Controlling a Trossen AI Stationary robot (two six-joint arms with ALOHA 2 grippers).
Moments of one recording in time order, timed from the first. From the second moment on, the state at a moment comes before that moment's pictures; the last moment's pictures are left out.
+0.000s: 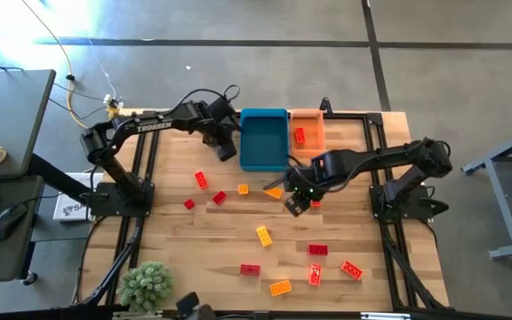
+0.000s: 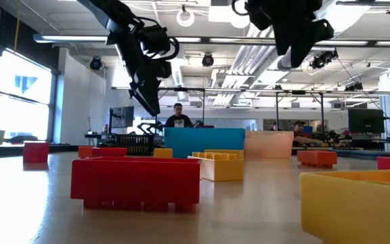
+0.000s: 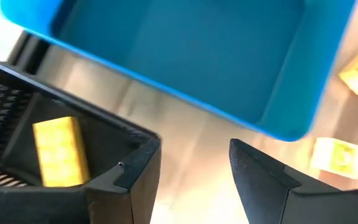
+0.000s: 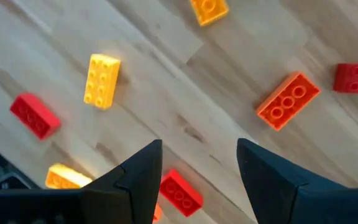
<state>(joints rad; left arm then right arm) 0.65 1.65 1.20 -0.68 0.08 0.12 0.13 1.60 1.46 -1.19 -0.04 0.96</state>
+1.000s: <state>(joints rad) 0.20 1.65 1.20 -0.75 0.08 -0.40 0.58 1.66 1.46 -1.21 0.12 0.59</state>
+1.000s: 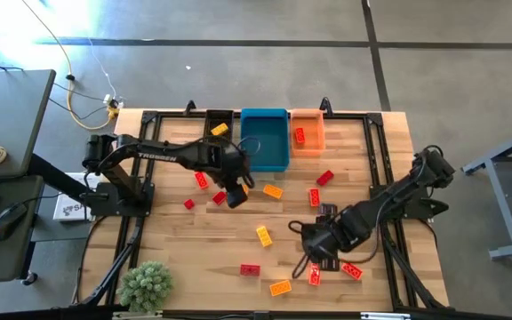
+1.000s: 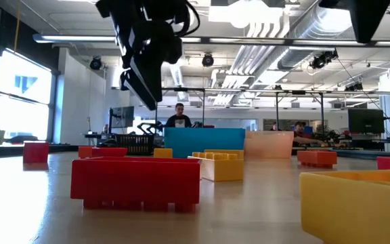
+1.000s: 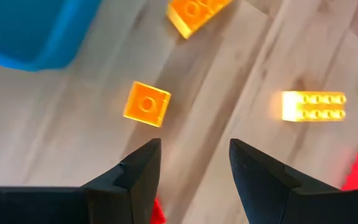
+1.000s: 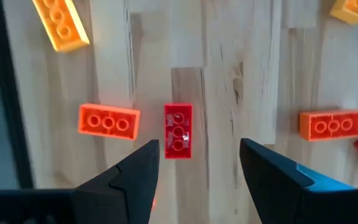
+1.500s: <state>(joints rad) 0.14 1.65 1.20 -0.74 0.07 -0.42 0.66 1.83 1.46 -1.14 0.18 0.56</state>
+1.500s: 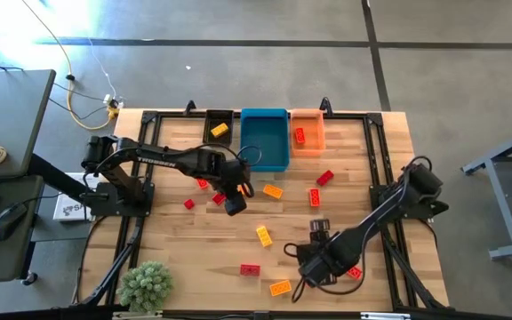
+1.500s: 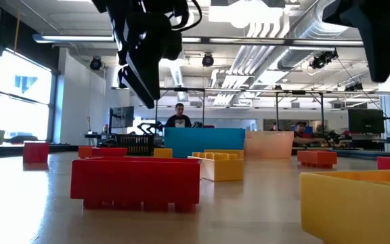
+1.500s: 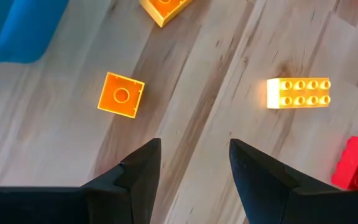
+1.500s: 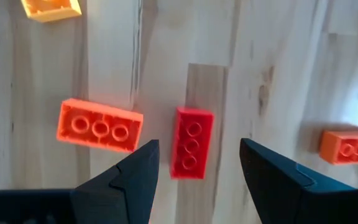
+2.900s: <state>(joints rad) 0.15 1.65 1.20 -0.75 0.06 -0.36 0.58 1.95 1.26 -0.98 0.04 0.63</state>
